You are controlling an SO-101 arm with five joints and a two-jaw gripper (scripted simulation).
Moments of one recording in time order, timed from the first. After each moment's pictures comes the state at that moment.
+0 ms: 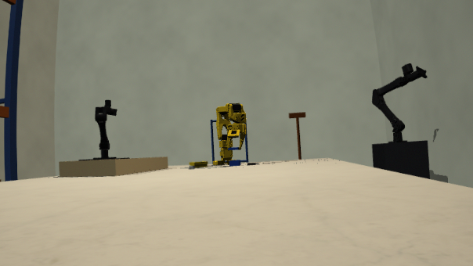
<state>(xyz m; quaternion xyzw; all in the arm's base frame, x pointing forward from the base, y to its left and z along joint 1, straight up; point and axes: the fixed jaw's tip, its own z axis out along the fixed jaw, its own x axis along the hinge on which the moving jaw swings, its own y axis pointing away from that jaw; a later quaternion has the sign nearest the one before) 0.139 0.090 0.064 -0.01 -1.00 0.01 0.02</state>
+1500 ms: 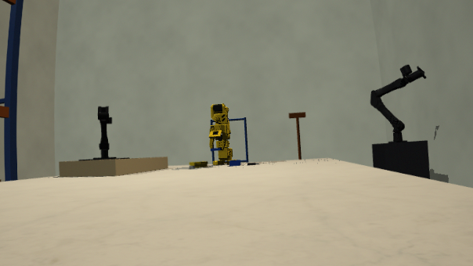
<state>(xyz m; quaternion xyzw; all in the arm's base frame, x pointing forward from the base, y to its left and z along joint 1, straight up) 0.149 0.025 0.065 -0.01 -1.00 0.00 0.02</state>
